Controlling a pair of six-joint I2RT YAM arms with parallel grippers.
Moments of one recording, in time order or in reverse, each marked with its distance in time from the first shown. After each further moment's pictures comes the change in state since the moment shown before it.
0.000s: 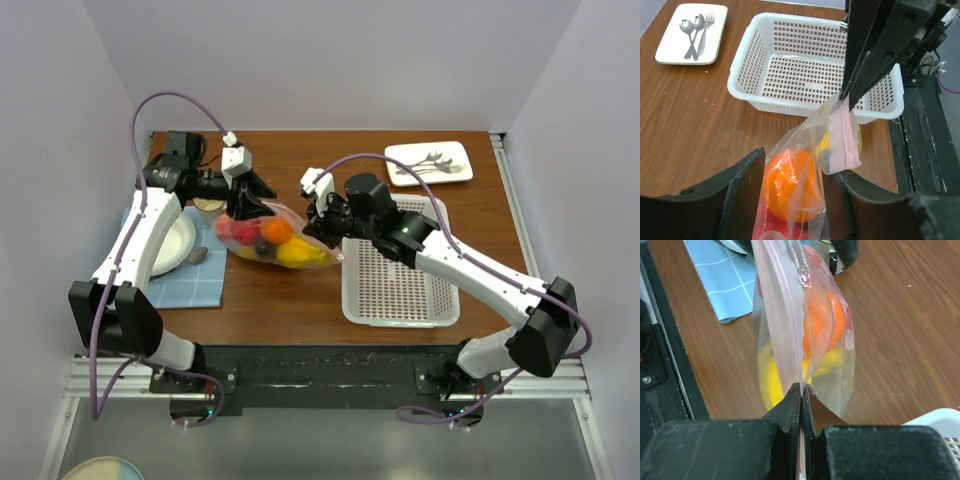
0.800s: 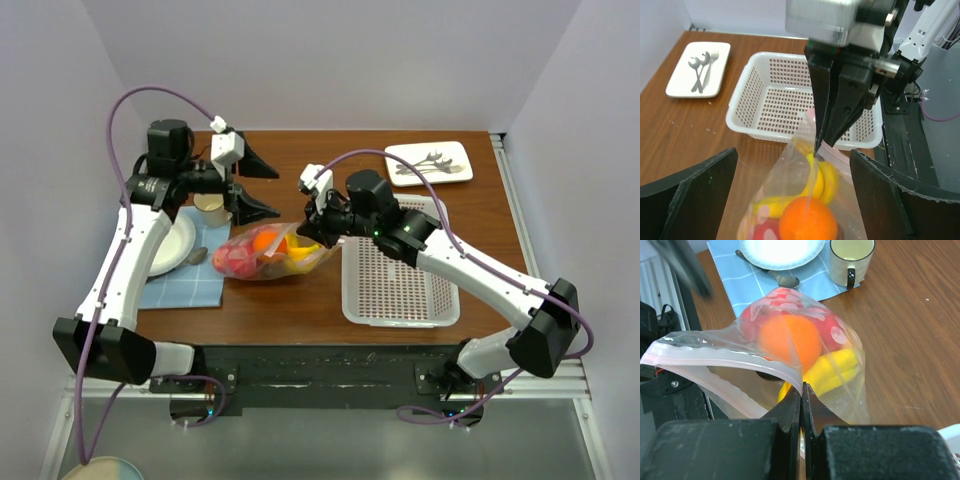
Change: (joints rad) left arm -0.026 -0.147 0.030 0.225 0.032 -0.362; right arm 0.000 -0.003 0.027 0.006 -0.074 0.050
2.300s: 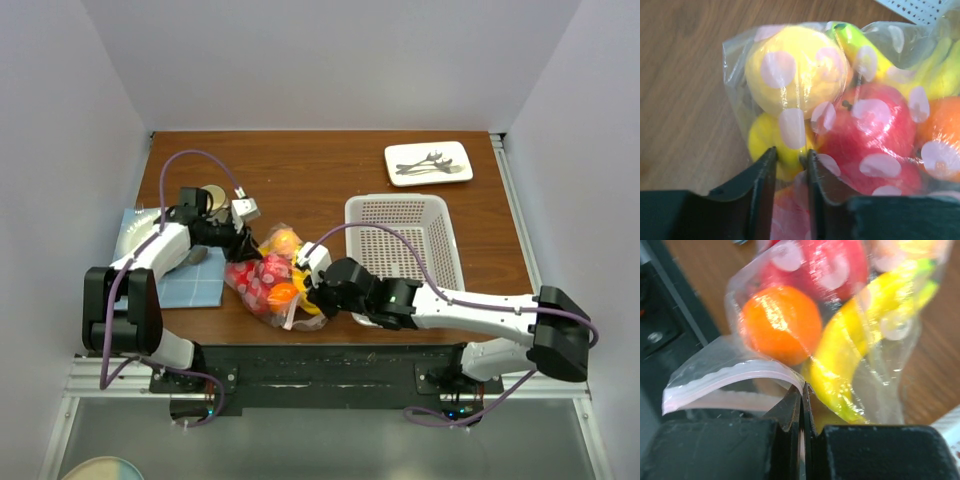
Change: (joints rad) left arm 0.091 0.154 -0.546 0.063 -0.393 0.294; right arm 0.347 -0.113 -0.446 0.138 0.433 0.260
